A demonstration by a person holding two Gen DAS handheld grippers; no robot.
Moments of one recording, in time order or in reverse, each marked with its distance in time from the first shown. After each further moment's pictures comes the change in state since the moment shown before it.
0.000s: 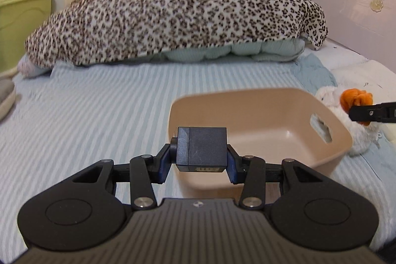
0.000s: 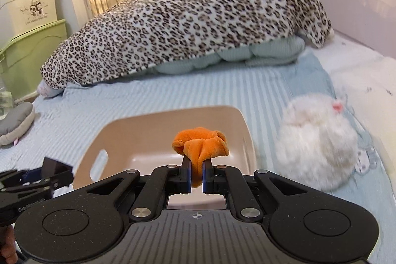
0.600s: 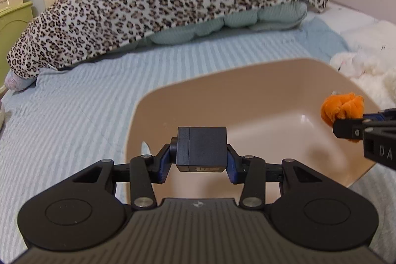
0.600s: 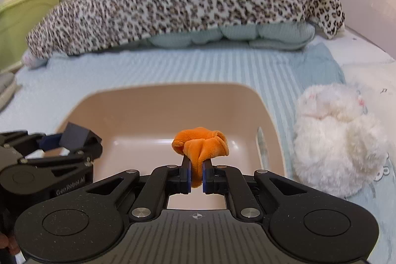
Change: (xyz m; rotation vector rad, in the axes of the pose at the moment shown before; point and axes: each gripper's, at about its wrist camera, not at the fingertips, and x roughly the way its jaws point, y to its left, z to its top) left arm 0.098 -0.044 0.001 0.128 0.132 0.047; right arm 0.086 0.019 -0.012 -0.074 0.124 -0.078
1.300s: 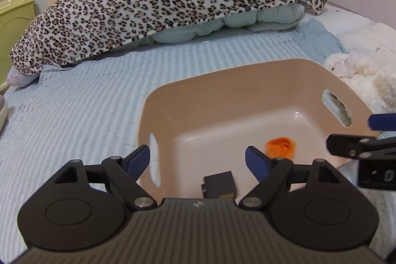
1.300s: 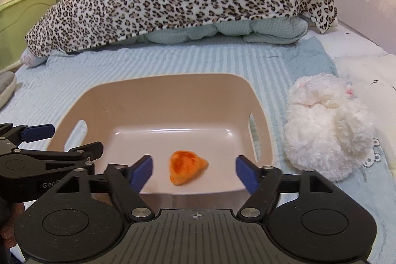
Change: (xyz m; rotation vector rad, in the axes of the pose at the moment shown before) left arm -0.036 0.009 -0.006 -0.012 -0.006 -0.001; right arm -0.035 -0.002 -0.016 0.020 -0.005 -0.005
